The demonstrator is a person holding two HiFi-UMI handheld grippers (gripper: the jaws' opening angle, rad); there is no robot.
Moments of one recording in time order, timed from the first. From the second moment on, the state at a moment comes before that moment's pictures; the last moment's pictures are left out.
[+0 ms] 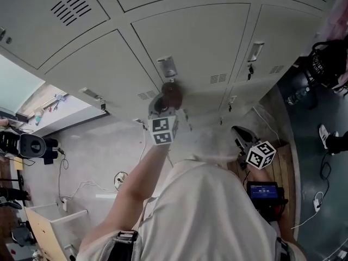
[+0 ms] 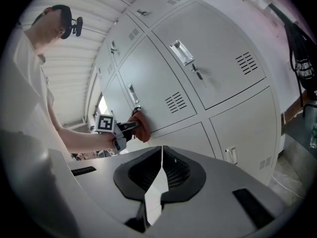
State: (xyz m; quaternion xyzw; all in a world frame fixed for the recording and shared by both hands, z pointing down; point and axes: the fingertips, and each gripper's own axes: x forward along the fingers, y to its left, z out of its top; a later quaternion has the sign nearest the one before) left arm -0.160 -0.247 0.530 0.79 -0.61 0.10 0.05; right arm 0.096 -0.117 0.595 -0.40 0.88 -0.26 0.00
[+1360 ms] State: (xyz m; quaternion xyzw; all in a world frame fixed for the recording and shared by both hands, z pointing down) left arm 0.035 -0.273 0.430 0.77 -0.48 0.28 -0.30; right arm 0.129 -0.131 0.606 -0.43 0.86 -0.28 0.02
